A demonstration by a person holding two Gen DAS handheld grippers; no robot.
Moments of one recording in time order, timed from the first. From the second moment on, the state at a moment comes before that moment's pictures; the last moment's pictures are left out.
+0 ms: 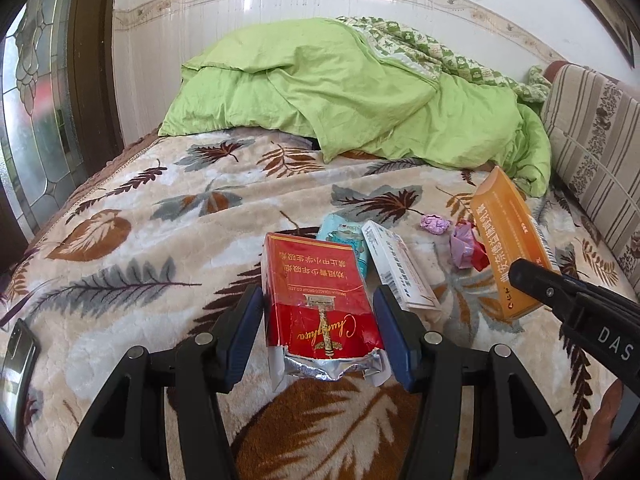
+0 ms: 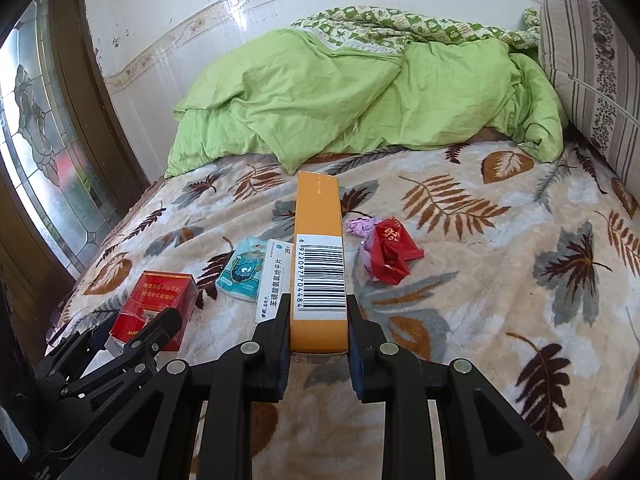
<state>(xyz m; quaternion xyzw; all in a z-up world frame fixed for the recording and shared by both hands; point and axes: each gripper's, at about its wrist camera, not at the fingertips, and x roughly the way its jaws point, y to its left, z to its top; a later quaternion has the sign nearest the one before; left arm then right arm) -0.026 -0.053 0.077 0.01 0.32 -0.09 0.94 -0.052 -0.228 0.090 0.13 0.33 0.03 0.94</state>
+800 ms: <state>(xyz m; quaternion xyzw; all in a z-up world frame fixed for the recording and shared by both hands) -0.132 -0.067 0.083 0.05 0.33 -0.14 0.93 -0.184 -0.256 0.079 0.14 0.35 0.00 0.92</state>
